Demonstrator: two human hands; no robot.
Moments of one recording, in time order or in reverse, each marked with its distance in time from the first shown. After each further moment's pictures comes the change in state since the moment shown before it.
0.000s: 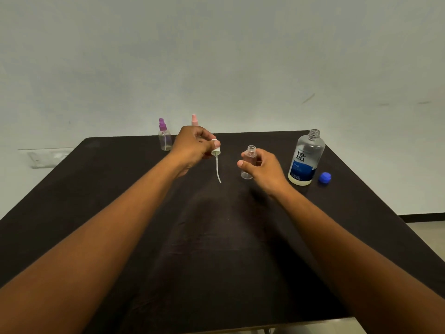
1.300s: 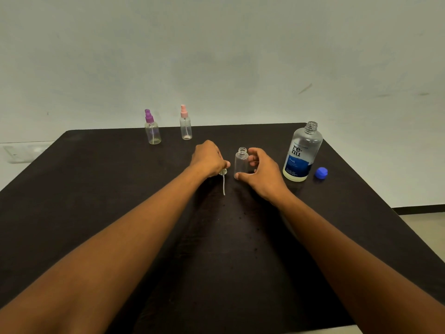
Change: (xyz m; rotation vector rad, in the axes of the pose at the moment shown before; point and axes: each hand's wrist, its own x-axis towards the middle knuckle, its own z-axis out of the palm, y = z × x) left_hand 0.026 -0.037 0.075 0.528 -0.080 -0.177; right_hand 0.005 0.031 -0.009 -0.292 0.000 0.014
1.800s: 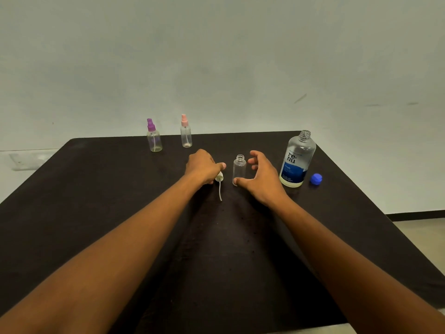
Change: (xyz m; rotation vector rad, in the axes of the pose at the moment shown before) left_hand -0.011 -0.005 -0.009 -0.065 0.066 -0.047; right_hand -0.010 -0.013 -0.008 -0.037 0.037 -0.019
